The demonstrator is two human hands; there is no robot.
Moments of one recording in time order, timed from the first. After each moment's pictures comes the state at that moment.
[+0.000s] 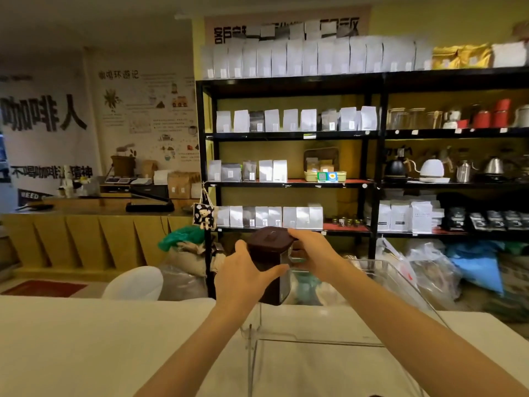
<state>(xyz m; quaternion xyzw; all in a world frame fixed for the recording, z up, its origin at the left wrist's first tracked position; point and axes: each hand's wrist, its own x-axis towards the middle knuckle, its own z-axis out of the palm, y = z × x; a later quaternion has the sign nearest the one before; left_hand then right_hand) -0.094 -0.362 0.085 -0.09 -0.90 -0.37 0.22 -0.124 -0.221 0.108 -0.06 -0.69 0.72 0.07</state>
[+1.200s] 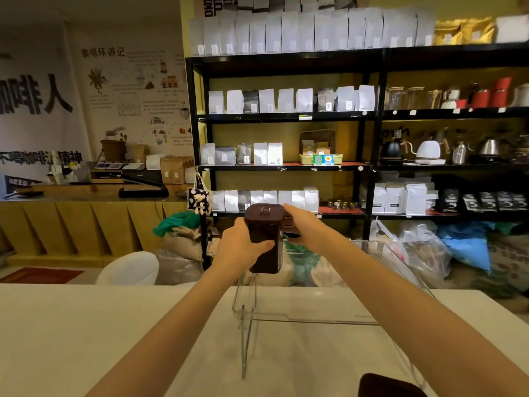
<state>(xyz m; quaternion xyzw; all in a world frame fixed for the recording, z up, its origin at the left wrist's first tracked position) -0.123 -0.359 0.097 -0.13 -0.90 -0.40 0.12 -0.142 -0.222 0.118 -0.11 -0.72 0.68 0.04</state>
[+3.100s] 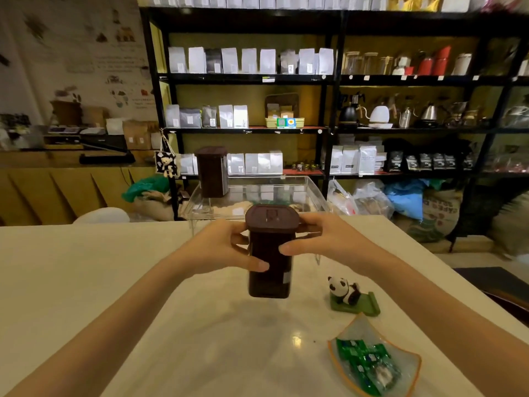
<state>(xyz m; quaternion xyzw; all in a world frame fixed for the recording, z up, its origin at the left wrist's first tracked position) 0.081 -0.351 0.064 -0.33 -0.84 -0.41 -0.13 0.148 -0.160 0.066 0.06 -0.87 0.49 0.05</state>
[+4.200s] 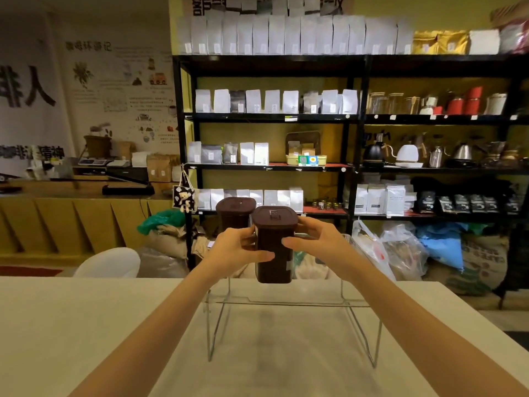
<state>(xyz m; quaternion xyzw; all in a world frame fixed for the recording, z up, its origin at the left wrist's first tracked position) -0.084 -0.338 0.087 -0.27 -0.83 -0.49 -0.01 -0.037 -0.159 0.094 0.07 -0.82 0.55 0.13</state>
